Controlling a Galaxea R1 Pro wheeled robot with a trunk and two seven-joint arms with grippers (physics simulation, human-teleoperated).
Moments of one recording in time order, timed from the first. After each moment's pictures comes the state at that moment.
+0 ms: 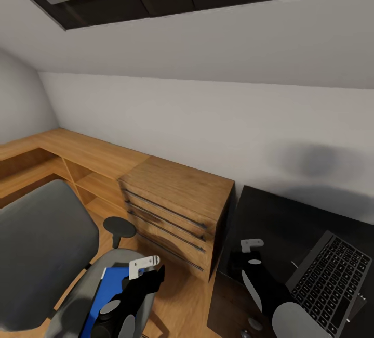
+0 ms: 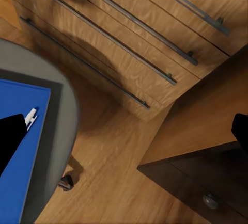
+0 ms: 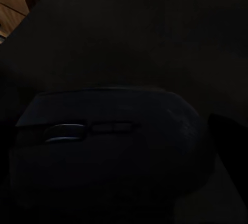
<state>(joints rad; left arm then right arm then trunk) -0.02 -0.17 -0.17 -1.58 0.22 0.56 0.27 -0.59 0.06 0.02 -0.54 0.09 0.22 -0.18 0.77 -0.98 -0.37</state>
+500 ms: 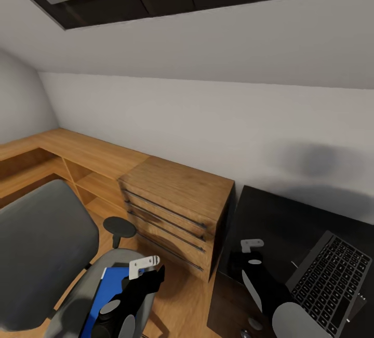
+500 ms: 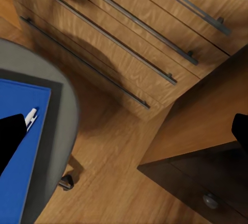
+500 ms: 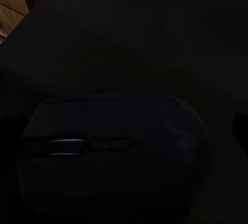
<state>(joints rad) -0.02 -0.17 -0.17 -1.58 0.22 0.56 0.27 -0.59 0.06 0.02 -0.54 0.09 0.22 -0.18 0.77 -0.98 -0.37</state>
